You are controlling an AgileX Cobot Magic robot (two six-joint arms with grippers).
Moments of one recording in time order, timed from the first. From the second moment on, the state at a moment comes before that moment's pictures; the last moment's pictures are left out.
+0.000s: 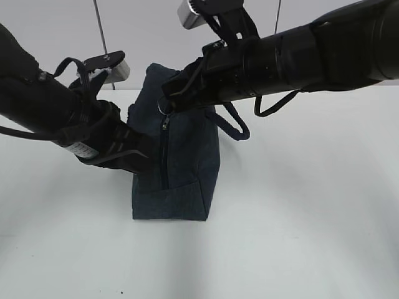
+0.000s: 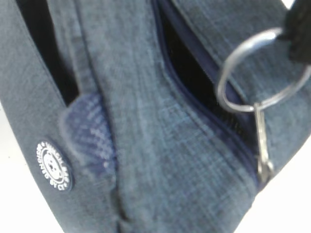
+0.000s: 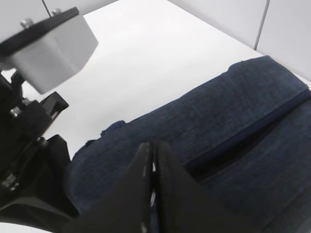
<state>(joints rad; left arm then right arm) -0.43 1.63 -1.03 -0.67 0.67 0.54 0.47 1.73 -1.20 1.50 0.44 -1.65</state>
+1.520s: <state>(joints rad) -0.43 1.63 -1.04 -0.68 0.79 0.54 0.45 1.73 -1.25 1.49 0.39 -1.60</state>
